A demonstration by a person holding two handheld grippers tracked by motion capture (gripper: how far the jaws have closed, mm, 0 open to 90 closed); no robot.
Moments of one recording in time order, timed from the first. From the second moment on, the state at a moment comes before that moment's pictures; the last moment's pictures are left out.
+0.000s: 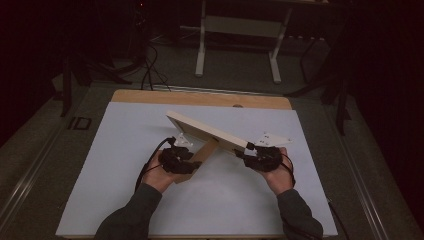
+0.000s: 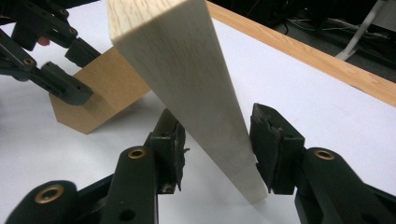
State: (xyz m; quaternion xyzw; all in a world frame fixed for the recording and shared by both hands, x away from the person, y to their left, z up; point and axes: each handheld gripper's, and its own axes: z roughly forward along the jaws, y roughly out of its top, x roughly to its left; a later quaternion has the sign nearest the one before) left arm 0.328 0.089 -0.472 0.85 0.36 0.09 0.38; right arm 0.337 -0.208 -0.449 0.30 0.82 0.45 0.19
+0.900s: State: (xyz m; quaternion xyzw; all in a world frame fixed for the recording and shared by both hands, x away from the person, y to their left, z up) left arm 0.323 0.108 -0.452 0.80 0.41 0.09 0.43; right arm 0.335 -0.211 -0.451 0.30 0.82 0.46 0.18
